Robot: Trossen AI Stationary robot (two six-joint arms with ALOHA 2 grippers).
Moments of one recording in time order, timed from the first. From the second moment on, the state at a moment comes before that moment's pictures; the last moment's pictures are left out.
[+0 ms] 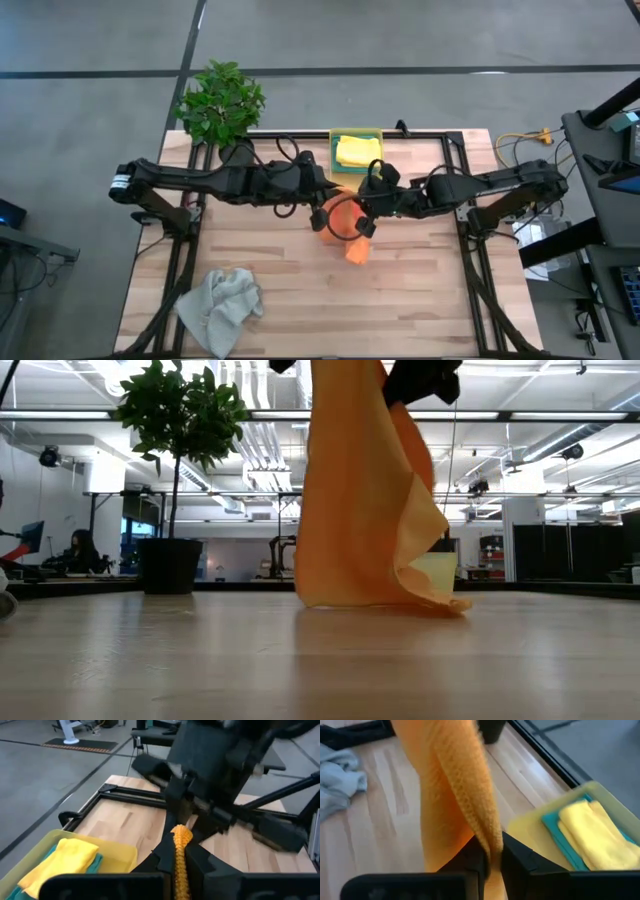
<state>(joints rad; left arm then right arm) -0.06 1.50 1.44 -0.25 -0.27 -0.14 0.16 1.42 1.29 -0.67 0.48 0.40</state>
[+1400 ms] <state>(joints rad) -0.06 1.49 1.52 -0.56 -0.22 0.06 0.28 1.16 1.10 -0.81 0.42 0.47</state>
